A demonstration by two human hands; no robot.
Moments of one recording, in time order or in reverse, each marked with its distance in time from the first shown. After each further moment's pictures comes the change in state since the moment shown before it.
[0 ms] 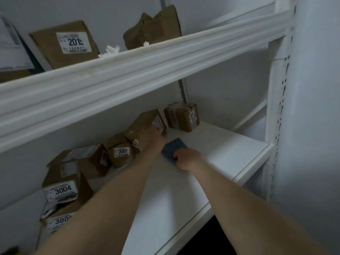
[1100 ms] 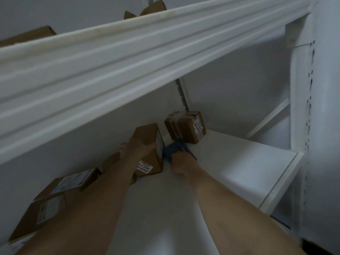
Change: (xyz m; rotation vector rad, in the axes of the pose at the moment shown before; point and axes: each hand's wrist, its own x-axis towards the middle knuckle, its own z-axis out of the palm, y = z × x) left_hand 0.109 -0.046 0.012 0.278 -0.146 -0.167; right_hand 0.105 -0.002 0.017 -0.016 0.098 -0.060
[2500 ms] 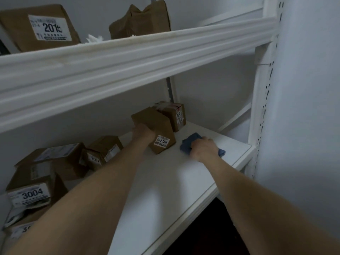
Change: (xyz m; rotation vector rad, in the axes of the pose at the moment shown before) left_hand -0.079 0.054 0.010 -0.331 -0.024 0.025; right_hand -0.102 0.078 -0.056 -0.142 0.030 0.399
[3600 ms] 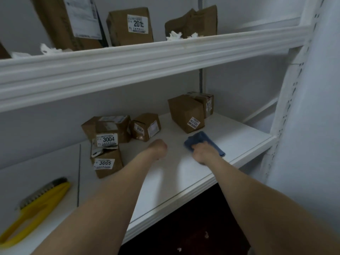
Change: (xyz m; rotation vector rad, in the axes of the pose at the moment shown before) left_hand -0.135 -0.121 -0.057 0.118 -0.304 0.087; right_hand -0.121 -0.070 0.045 -0.123 -0.115 -0.146
